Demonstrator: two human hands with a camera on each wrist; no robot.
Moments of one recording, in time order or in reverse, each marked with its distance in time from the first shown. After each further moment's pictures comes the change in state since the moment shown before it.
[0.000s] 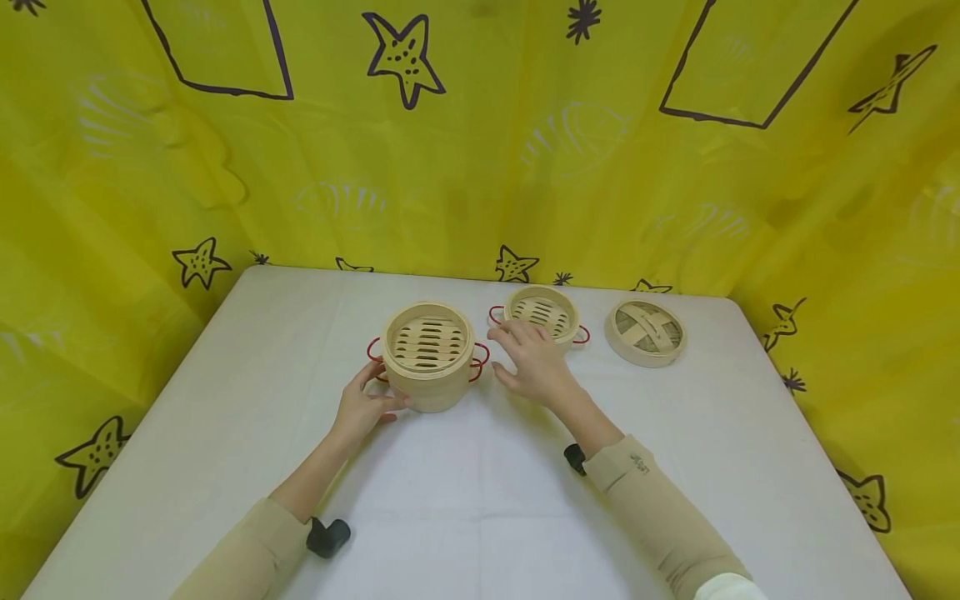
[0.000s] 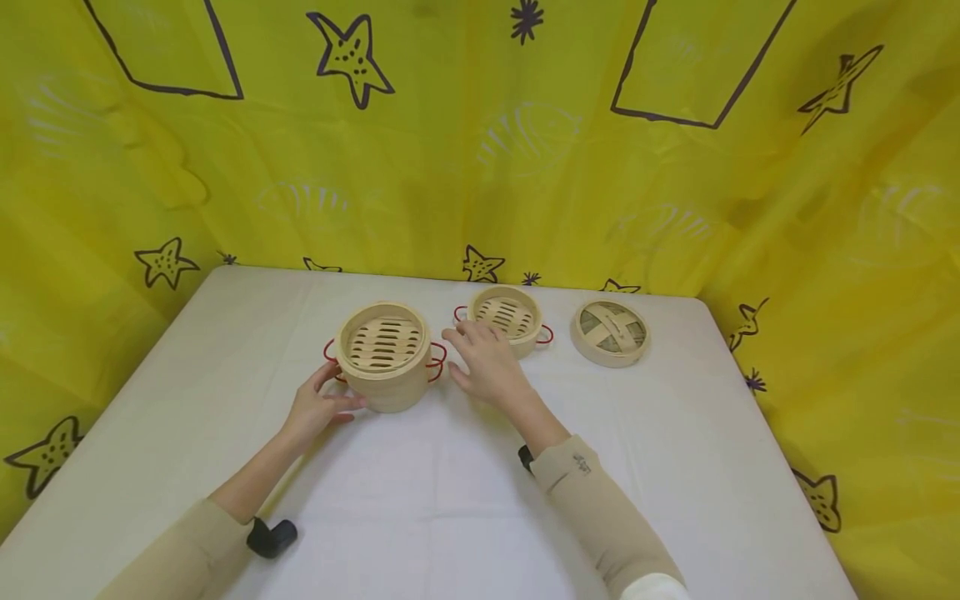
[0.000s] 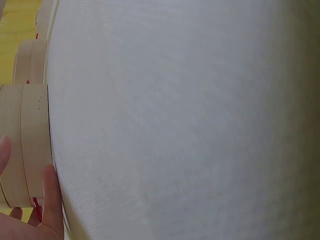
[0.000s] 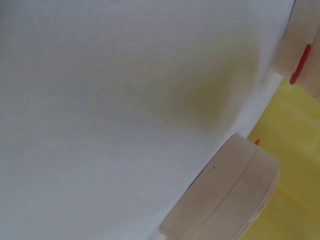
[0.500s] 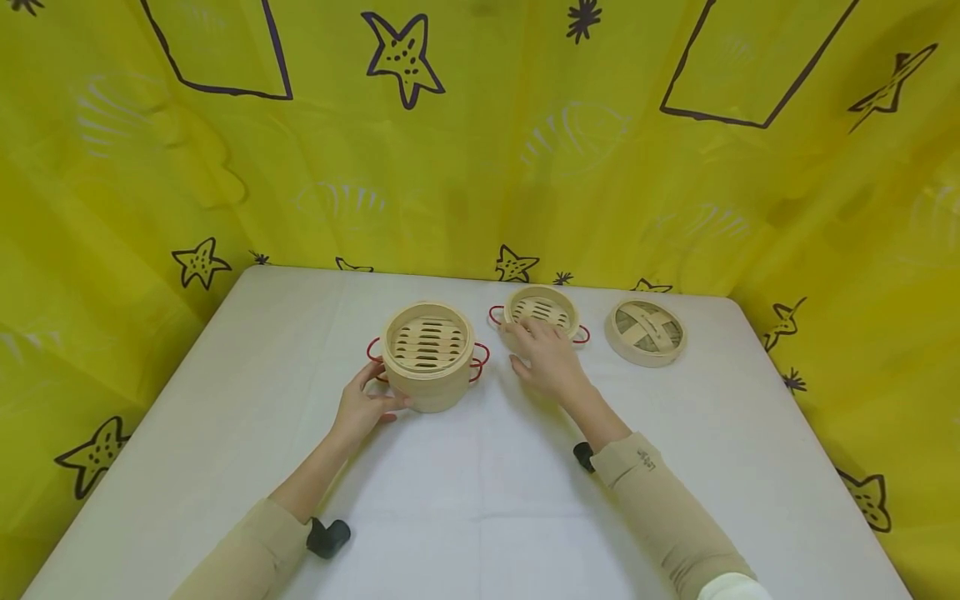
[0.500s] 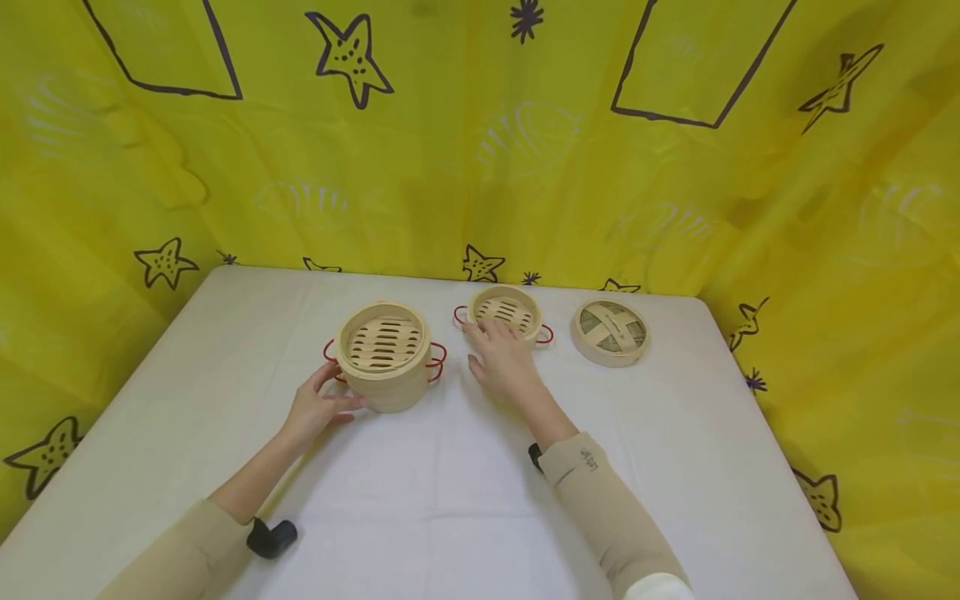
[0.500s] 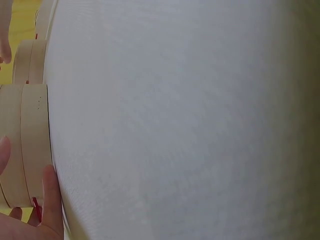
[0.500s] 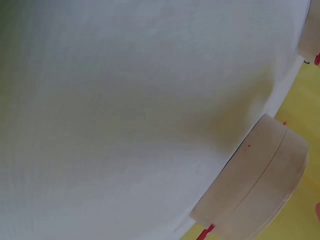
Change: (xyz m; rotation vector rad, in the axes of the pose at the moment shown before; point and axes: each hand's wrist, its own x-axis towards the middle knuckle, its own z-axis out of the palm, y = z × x) left_hand -0.001 0.001 0.000 -0.009 -0.004 -0.004; right_hand -0.006 0.016 0.000 -0.028 -0.120 0.176
